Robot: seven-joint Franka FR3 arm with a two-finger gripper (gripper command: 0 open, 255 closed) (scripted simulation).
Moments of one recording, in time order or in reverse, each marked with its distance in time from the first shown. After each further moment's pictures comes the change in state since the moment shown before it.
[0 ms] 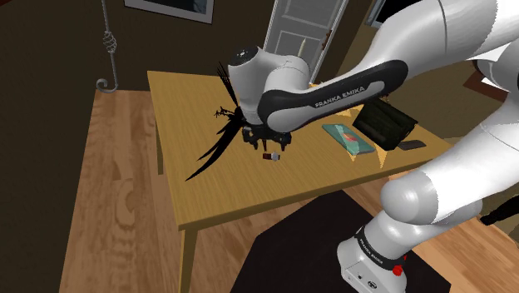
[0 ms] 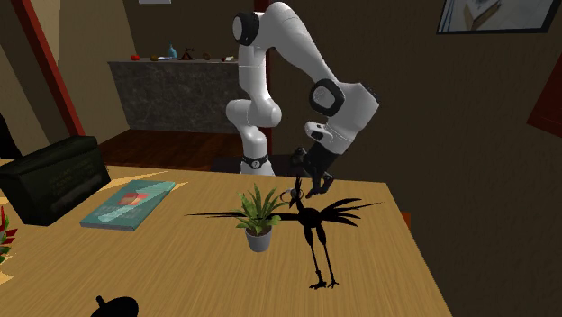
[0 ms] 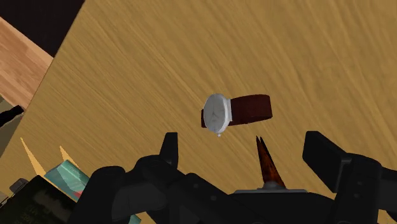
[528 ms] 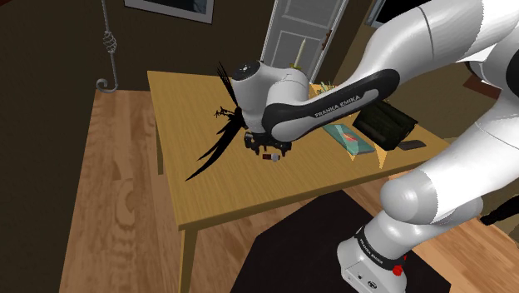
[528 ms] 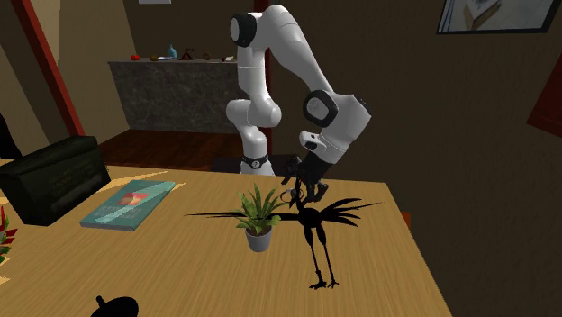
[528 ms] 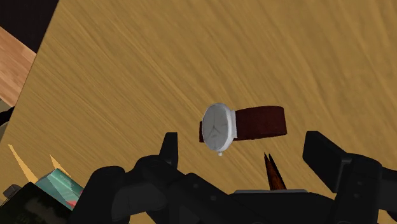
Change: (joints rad) arm -0.016 0.041 -0.007 -0.057 -0.060 0.070 0.046
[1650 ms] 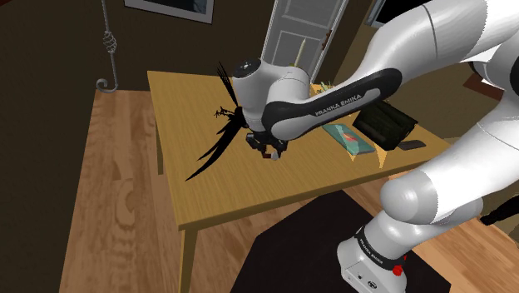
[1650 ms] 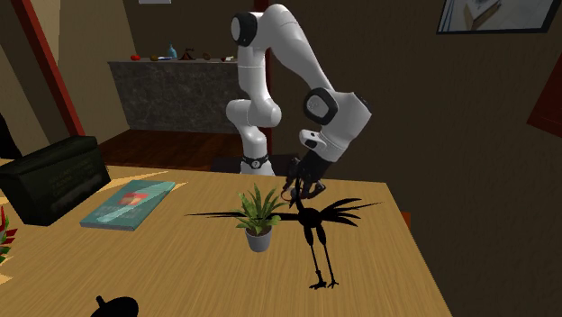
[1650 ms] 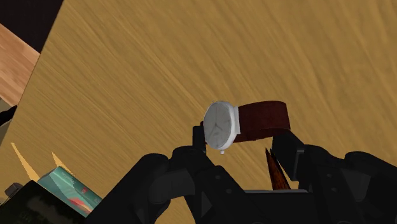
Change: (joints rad) arm 0.000 -0.019 -0.002 0.003 0.017 -0.006 -0.018
